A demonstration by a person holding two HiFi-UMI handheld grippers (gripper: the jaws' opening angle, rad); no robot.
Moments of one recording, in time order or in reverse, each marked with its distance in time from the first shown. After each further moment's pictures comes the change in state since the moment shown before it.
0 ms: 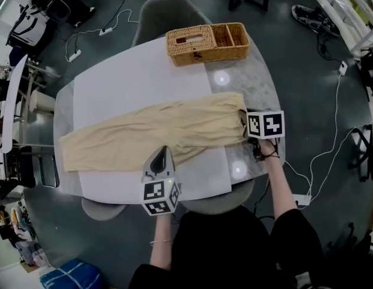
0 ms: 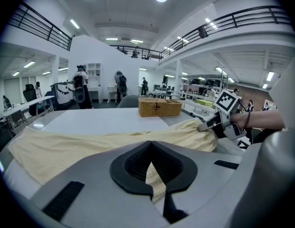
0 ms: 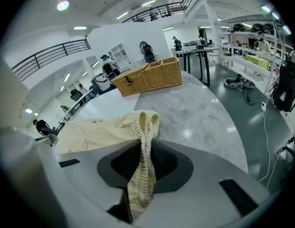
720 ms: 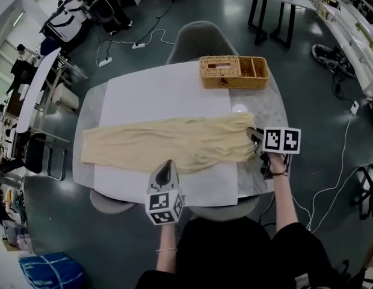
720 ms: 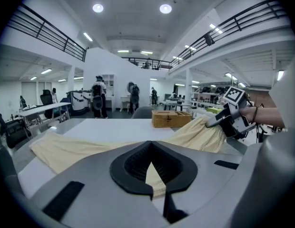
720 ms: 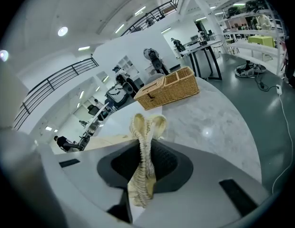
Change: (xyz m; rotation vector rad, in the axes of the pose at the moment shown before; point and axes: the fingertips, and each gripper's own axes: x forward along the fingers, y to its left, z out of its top) left arm -0.069 0.025 0.018 -0.045 -0.120 0.142; right arm -0.056 0.062 0.040 0.117 -0.075 0.224
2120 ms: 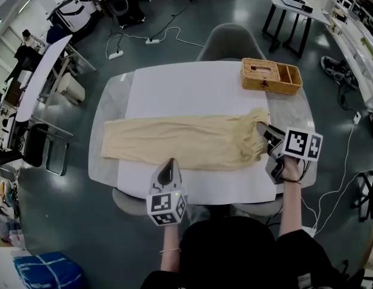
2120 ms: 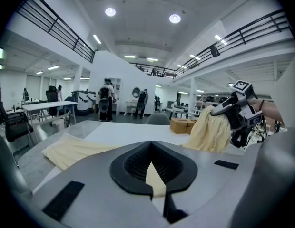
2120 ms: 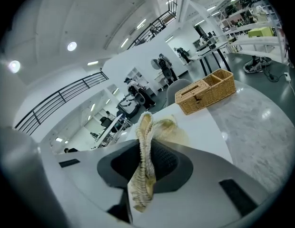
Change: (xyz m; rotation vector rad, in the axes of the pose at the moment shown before) left arm -0.055 0.174 0.000 -0.064 -0.083 0.002; right arm 0.024 0.205 0.012 0.046 -0.149 0.141
